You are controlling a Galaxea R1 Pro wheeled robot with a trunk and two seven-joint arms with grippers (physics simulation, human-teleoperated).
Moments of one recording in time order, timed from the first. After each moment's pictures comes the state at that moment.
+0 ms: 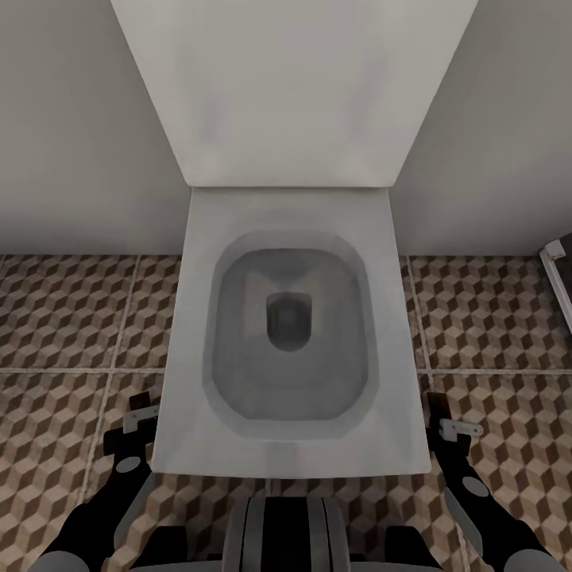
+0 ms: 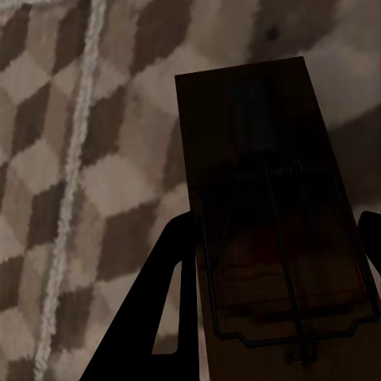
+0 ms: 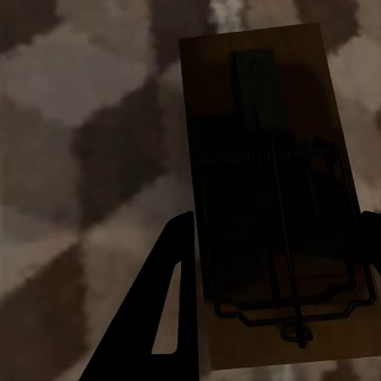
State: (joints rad) left arm -0.46 0.15 -0.12 -0.84 0.15 0.01 0.52; right arm -0.50 -0.22 0.08 -0.59 -0.23 -0.31 -0.10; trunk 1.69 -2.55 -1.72
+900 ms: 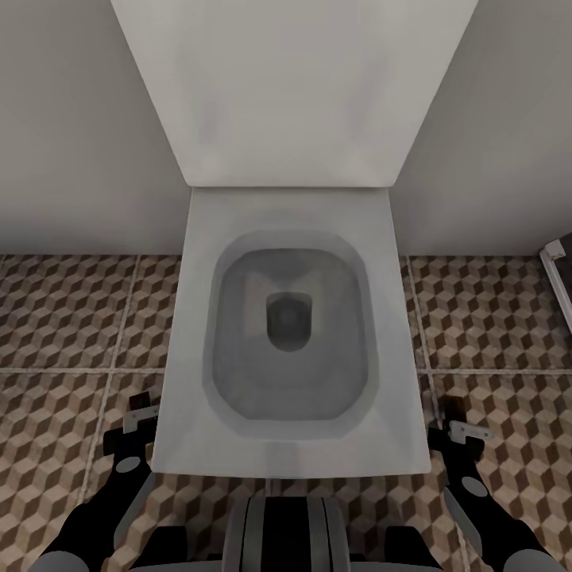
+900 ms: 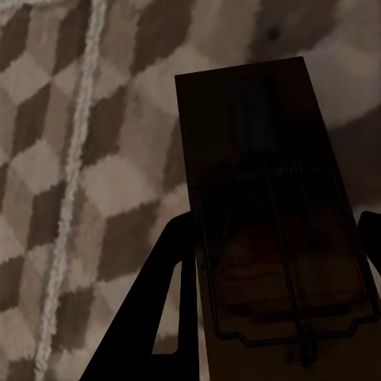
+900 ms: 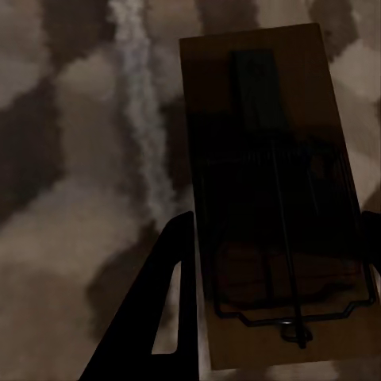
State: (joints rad) left arm -0.46 0.15 -0.12 -0.84 0.15 0.01 0.52; right arm -0.50 -0.22 0.08 -0.59 -0.22 -0.31 -0.26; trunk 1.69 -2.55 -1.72
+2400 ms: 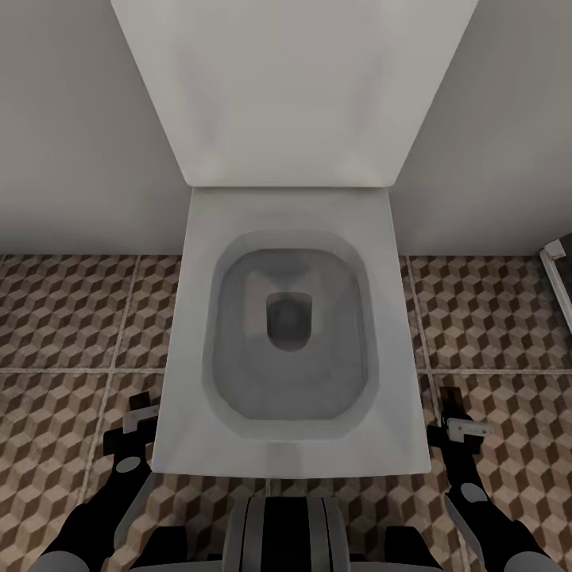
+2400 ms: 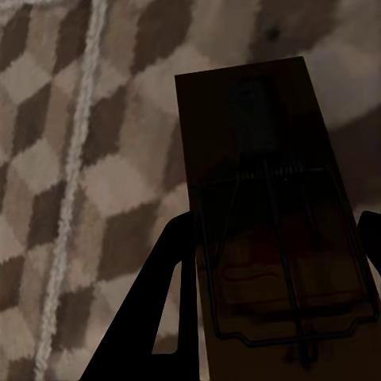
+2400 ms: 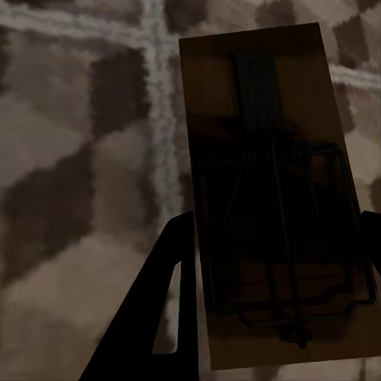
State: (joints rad) left arm -0.46 0.15 -0.12 -0.84 0.15 0.01 0.53; right arm -0.50 -0.22 0.08 -0.55 -0.08 -0.46 -0.28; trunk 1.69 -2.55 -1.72
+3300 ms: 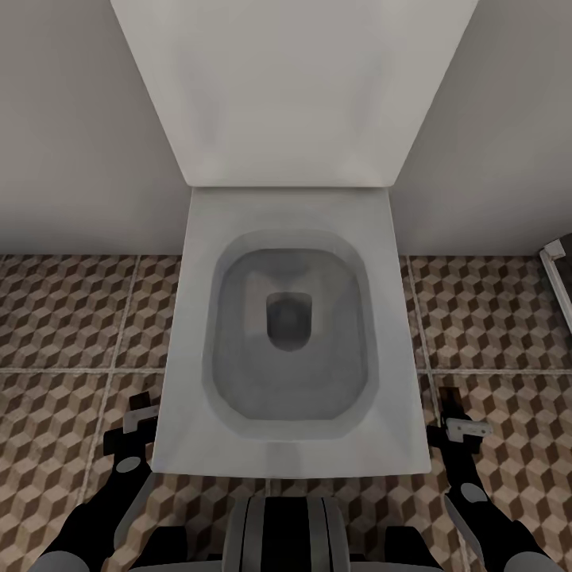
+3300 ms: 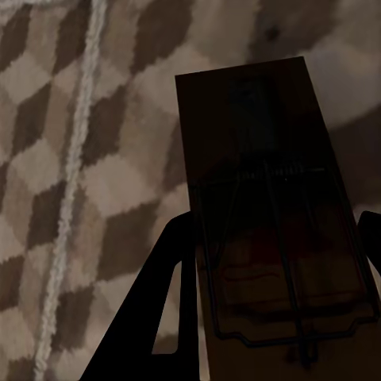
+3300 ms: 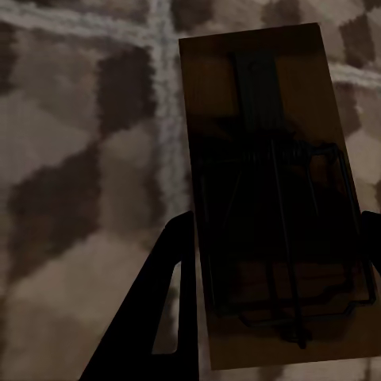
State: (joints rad) left arm -0.46 0.15 -0.12 -0.84 0.15 0.01 0.53; right arm -0.50 -0.22 0.08 -0.55 -0.08 -0.46 -0.27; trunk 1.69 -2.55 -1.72
